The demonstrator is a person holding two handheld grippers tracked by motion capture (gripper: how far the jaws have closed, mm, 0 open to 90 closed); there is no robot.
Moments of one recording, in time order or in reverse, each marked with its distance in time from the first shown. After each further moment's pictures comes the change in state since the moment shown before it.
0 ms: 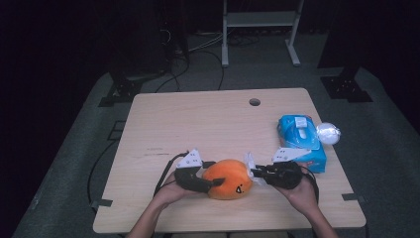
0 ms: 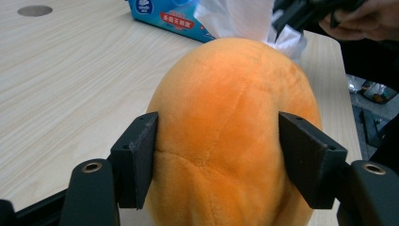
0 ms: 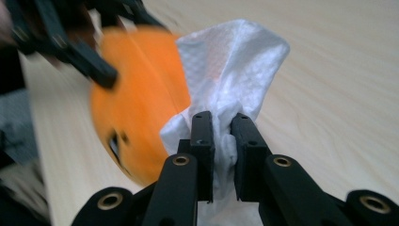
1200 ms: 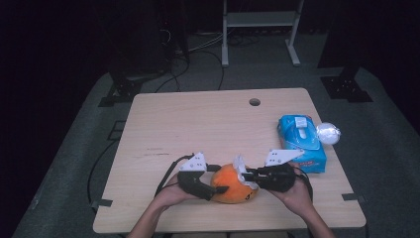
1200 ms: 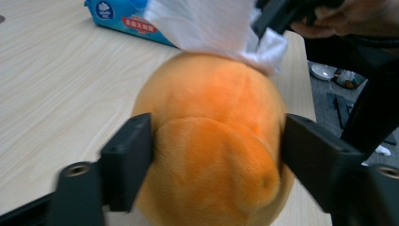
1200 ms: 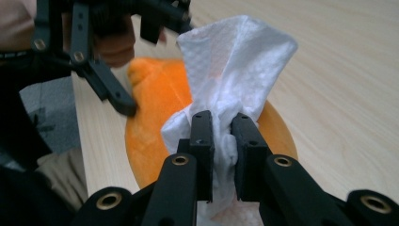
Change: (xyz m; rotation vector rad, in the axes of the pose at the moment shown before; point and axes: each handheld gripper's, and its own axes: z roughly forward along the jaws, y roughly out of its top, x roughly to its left) left arm -0.012 0.011 -0.001 0.024 -0.067 0.017; right arm 0.019 0.012 0.006 -0.006 0.107 -0.082
